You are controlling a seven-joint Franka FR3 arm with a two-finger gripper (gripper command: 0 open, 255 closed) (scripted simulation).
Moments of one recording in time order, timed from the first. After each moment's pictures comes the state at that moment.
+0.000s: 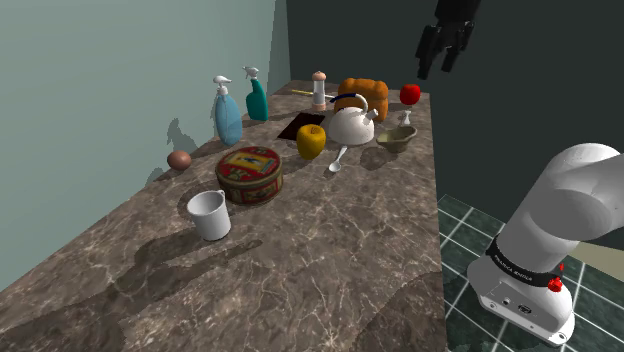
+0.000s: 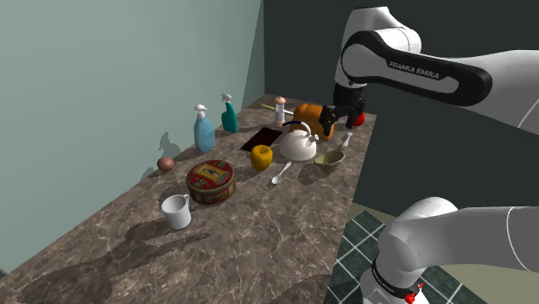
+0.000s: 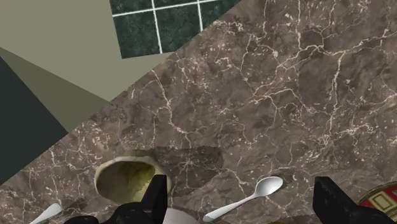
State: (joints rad) arm -0.02 -0.77 -0.02 -2.28 -0.03 1.58 0.09
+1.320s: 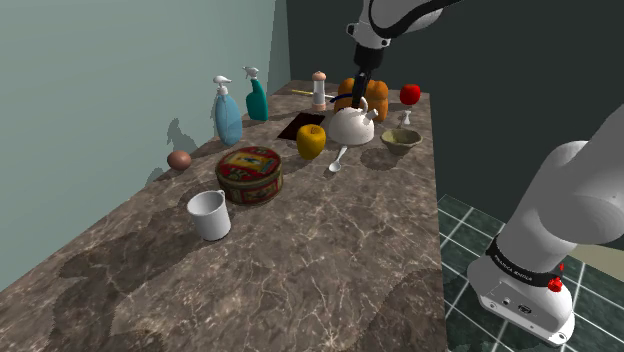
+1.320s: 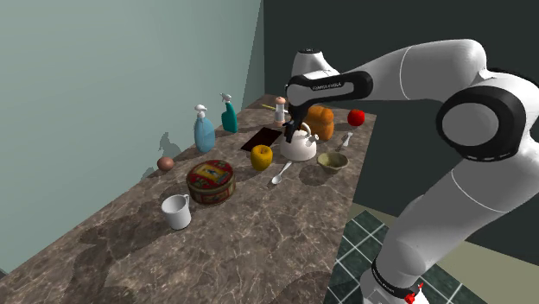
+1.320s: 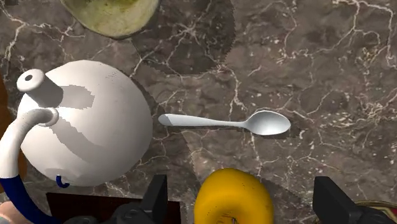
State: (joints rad) arm 0.13 -0.23 -0.14 -2.17 -0.06 2.11 -0.46
